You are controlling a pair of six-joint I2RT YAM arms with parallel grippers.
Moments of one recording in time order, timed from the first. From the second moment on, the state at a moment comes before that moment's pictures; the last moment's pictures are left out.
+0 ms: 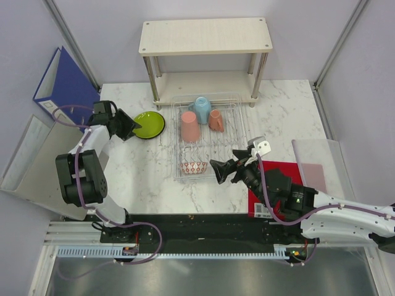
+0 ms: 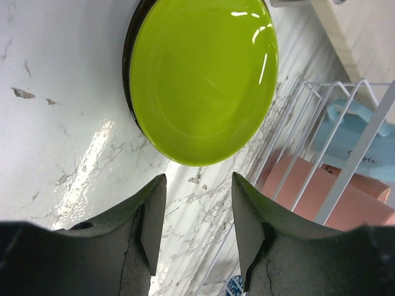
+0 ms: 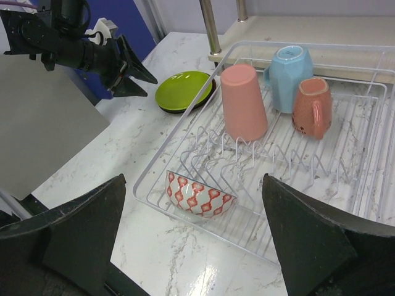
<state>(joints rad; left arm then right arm) 0.17 1.64 1.12 -0.33 0.29 -0.69 1.26 0.79 0.70 0.06 0.68 0.31</state>
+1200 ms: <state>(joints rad) -0.63 0.99 1.04 -0.54 -0.13 -0.66 0.66 1.69 1.35 -0.28 0.40 0.35</state>
